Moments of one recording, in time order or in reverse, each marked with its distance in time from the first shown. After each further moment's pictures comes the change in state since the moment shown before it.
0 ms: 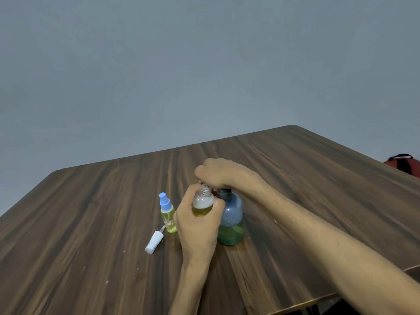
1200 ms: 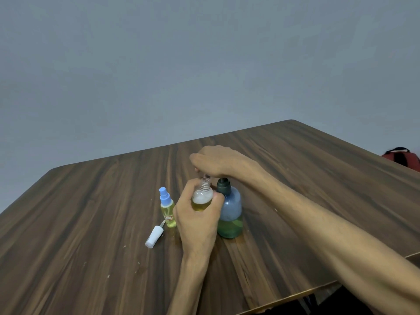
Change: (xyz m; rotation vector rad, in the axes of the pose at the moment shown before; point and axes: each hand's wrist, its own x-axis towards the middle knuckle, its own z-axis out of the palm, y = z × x) left_hand -0.002 0.003 -0.001 -0.010 0.008 -0.009; right_hand 0.001 -0.004 -0.002 -0.013 0.032 -0.001
